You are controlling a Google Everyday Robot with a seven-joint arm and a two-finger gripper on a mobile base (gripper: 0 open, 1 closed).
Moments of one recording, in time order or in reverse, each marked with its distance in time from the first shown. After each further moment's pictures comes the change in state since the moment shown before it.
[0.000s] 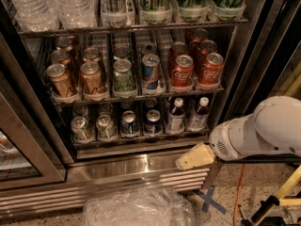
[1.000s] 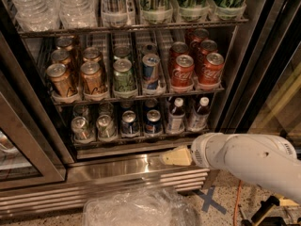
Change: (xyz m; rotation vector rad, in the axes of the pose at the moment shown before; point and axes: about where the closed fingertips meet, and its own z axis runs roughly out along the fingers) arm -0.010 -0.002 0.059 0.141 -0.168 0.169
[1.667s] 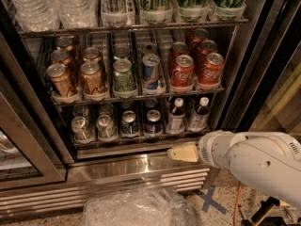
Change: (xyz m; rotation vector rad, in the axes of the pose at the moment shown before) arm -0.004 -0.024 -0.010 0.098 -0.028 0.021
